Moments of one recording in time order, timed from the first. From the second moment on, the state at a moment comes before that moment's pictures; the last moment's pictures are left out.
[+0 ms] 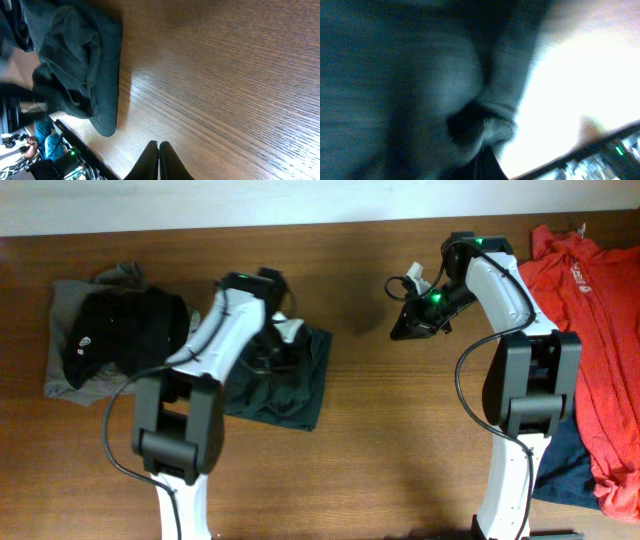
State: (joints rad) left arm -0.34 2.15 1.73 -1.32 0.39 -0.12; right arm 0.01 2.28 1.93 -1.35 -0.68 -0.13
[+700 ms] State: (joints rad) left arm -0.21 1.97 1.66 -1.11 0.05 -0.12; right arm 0.01 2.28 1.93 -1.35 -0.67 -0.13
